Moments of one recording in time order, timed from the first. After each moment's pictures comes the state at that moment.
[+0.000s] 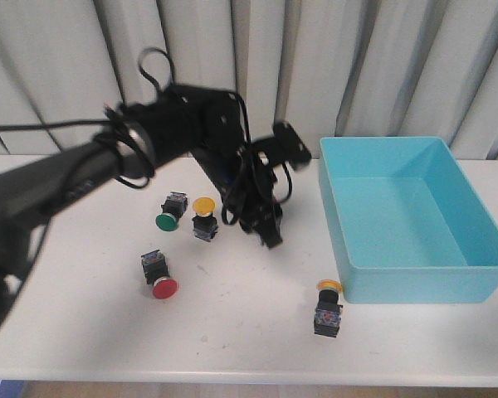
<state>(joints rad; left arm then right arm) -0.59 2.15 -1.97 -0.20 1.06 0.56 0.00 0.63 -0.55 -0.01 0.72 -0.04</state>
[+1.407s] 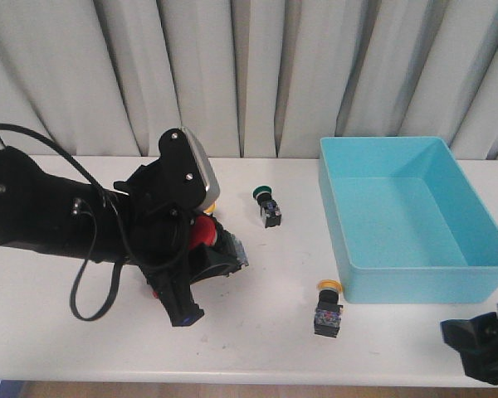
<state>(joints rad) -0.55 1.43 -1.05 -0.67 0.58 1.07 0.00 0.82 -0.58 0.31 0.77 -0.44</state>
